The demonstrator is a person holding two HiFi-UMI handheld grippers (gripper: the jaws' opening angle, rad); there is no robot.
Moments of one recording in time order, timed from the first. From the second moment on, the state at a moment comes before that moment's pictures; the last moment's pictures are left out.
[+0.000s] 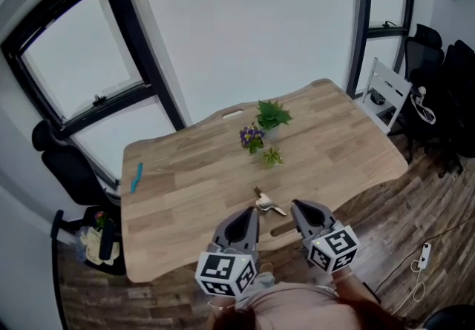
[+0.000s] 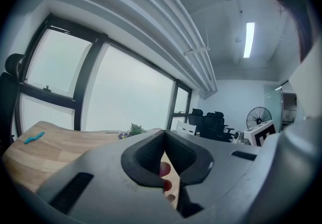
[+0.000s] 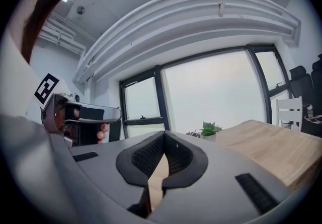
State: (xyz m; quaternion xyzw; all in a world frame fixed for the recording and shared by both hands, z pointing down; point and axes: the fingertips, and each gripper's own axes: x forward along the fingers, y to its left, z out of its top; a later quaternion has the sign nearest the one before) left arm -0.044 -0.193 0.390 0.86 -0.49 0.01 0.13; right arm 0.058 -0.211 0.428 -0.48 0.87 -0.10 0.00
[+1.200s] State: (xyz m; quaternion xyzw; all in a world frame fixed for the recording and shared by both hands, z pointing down) left arm -0.062 -0.197 0.404 0.87 -0.47 0.03 0.14; right arm 0.061 -0.213 0.414 -0.52 0.85 -0.06 0.02
